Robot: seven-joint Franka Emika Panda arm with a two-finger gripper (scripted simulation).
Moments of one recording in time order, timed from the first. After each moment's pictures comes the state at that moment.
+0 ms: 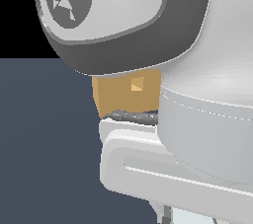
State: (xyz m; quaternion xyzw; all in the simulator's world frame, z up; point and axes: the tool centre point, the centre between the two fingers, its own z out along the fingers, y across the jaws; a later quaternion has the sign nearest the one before) arm 0.071 -0.206 0.019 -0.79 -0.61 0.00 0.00
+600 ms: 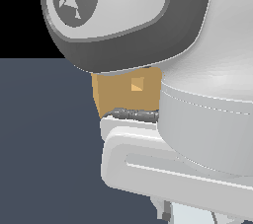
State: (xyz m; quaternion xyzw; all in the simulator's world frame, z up) arm 0.072 -0.201 0.020 -0.78 -0.62 0.00 0.00
